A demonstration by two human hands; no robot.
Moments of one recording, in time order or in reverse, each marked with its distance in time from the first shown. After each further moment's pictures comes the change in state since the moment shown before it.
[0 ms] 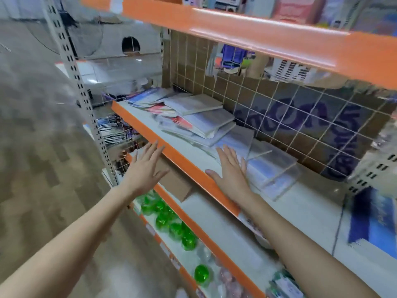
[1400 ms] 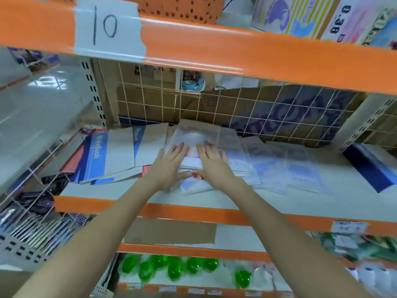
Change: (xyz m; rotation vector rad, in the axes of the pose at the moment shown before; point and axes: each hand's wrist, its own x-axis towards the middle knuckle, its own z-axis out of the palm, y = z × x) left_hand 0.324 -0.133 0.028 -0.058 -0.306 0.862; right_hand 0.264 -0.109 0.072 -0.371 -0.067 0.571
